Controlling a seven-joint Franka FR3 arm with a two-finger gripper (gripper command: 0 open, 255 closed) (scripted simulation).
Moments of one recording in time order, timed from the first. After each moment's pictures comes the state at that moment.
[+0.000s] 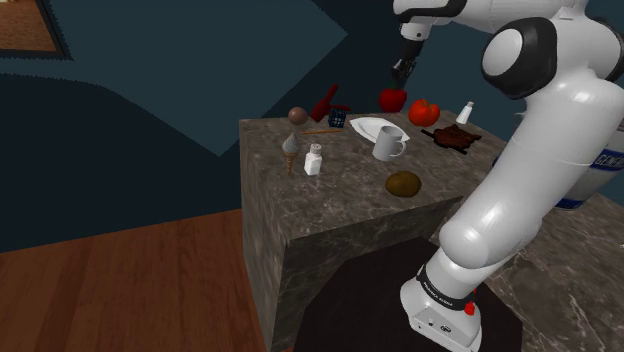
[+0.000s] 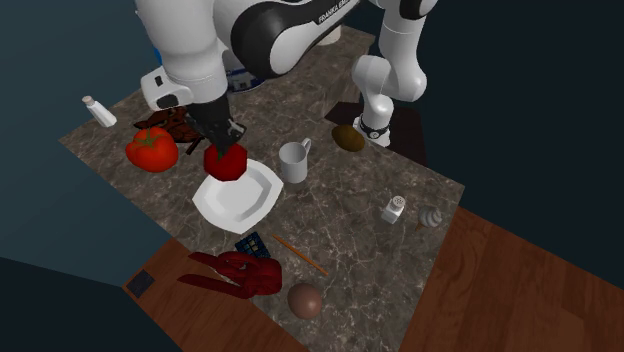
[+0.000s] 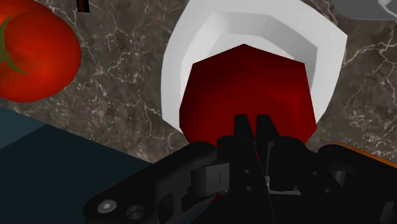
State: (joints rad) arm -0.40 0.09 -0.36 -1.58 -0.04 1.72 -0.60
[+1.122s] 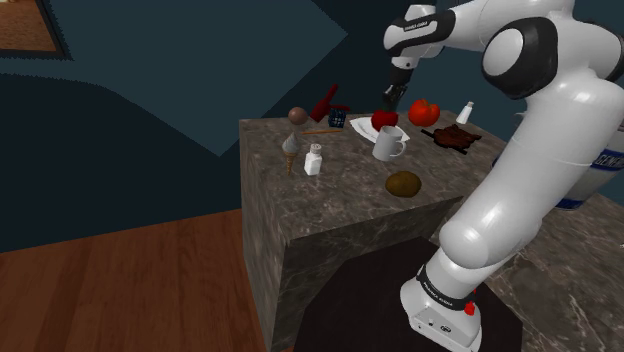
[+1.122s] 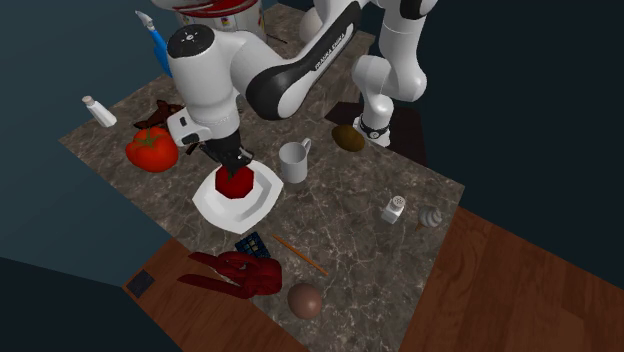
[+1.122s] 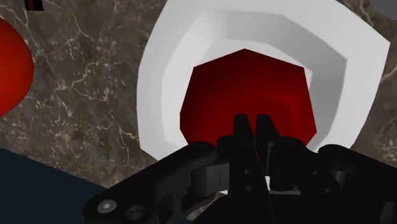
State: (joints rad) arm -0.40 0.08 -0.36 -1.81 -0.05 1.94 -0.58
